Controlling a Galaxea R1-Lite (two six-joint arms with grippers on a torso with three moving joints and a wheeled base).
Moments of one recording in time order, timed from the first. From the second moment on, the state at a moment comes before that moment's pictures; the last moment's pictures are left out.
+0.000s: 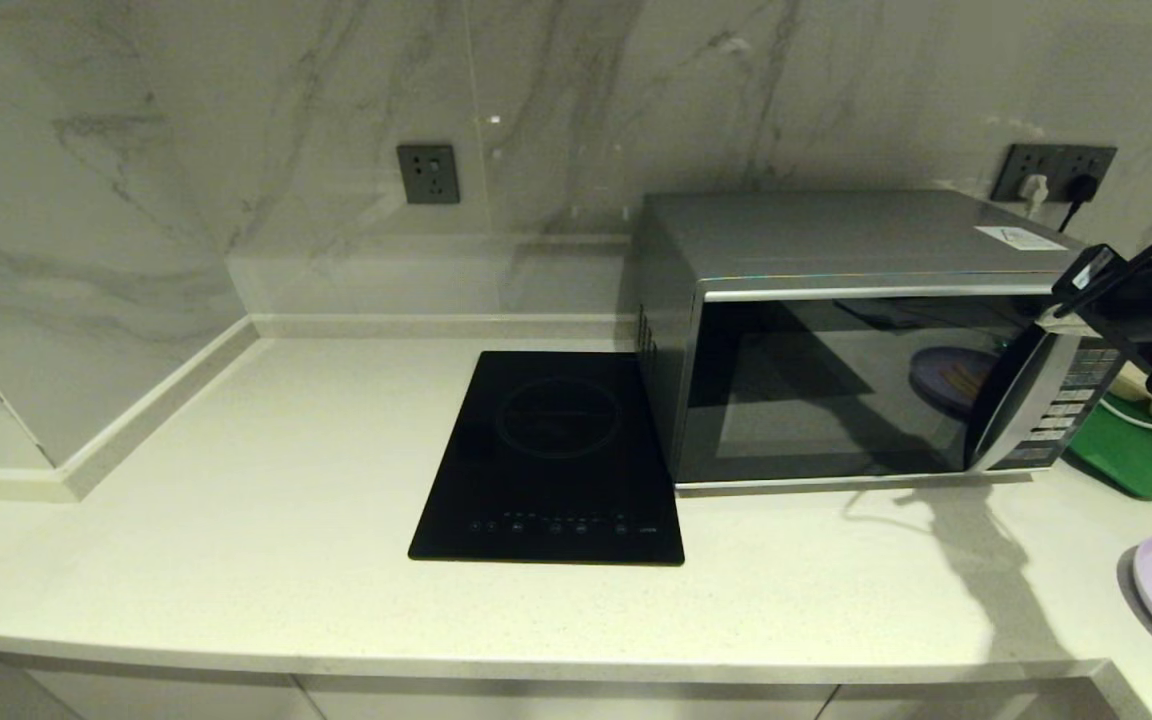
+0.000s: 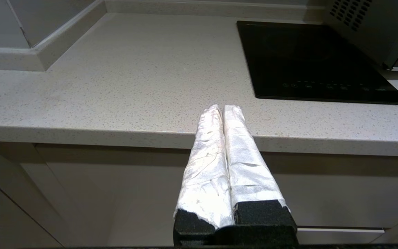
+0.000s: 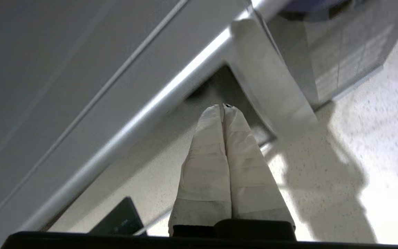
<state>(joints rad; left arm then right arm) 0.00 0.00 0.00 -0.01 0.01 -0.05 -0.20 1.81 -1.55 0.27 0.05 0.66</state>
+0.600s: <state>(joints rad) 0.00 0.00 0.00 -0.01 0.01 -0.05 -0.19 1.45 -1.47 0.74 0.28 0.30</state>
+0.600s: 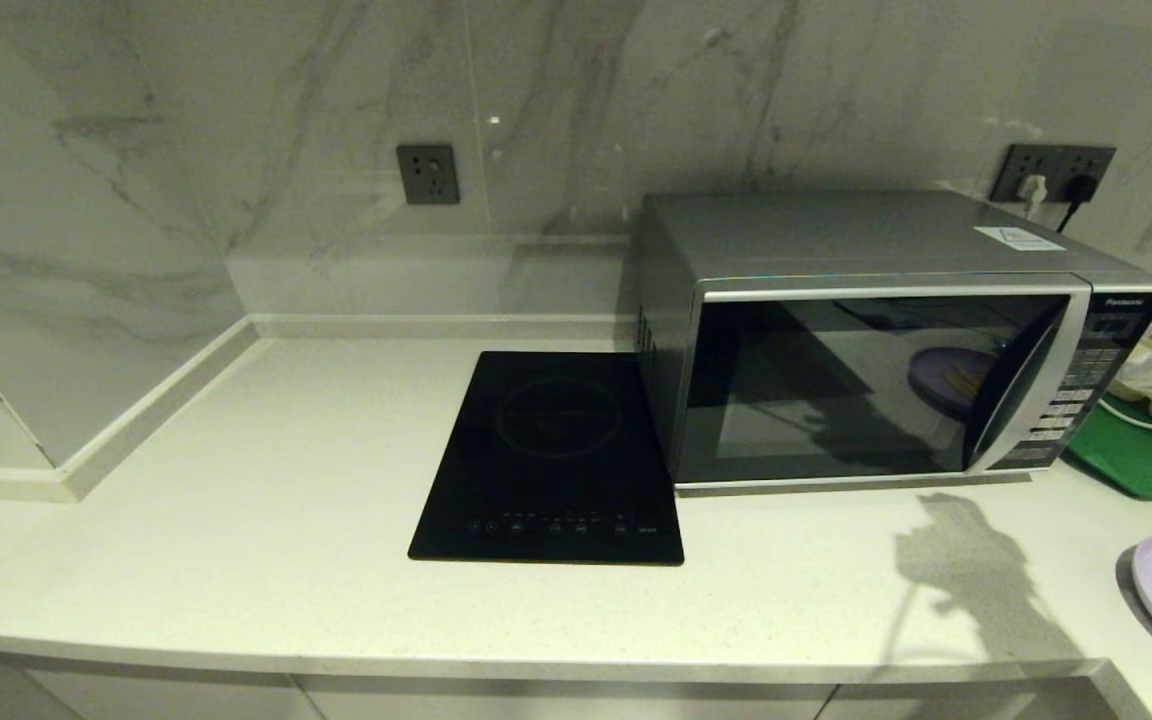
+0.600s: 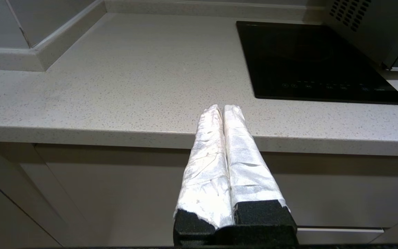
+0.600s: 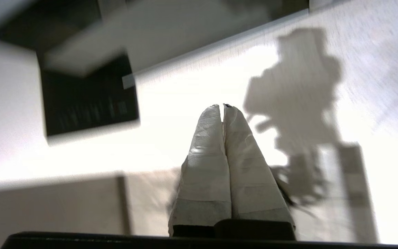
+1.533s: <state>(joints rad) 0.00 0.00 0.00 -0.01 0.01 -0.05 -0.15 0.54 -1.33 1.46 0.25 -0.11</state>
